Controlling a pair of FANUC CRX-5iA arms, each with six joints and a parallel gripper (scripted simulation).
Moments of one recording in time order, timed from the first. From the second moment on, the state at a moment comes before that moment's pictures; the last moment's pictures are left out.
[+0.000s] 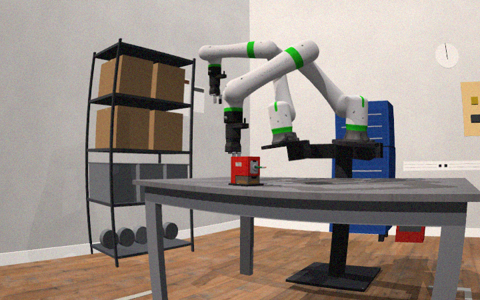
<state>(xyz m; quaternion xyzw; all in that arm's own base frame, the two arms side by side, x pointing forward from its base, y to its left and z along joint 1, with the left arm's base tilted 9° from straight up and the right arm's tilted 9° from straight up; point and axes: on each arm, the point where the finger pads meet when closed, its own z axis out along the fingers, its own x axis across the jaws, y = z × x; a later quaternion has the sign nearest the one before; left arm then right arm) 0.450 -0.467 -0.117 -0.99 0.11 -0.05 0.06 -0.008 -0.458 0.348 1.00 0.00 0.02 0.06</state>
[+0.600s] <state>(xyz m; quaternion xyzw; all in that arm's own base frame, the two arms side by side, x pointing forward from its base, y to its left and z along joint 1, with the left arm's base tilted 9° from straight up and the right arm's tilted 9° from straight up) 0.461 -0.471 -0.099 -0.99 0.11 -0.05 0.06 -0.008 -0.458 0.348 1.00 0.00 0.02 0.06</state>
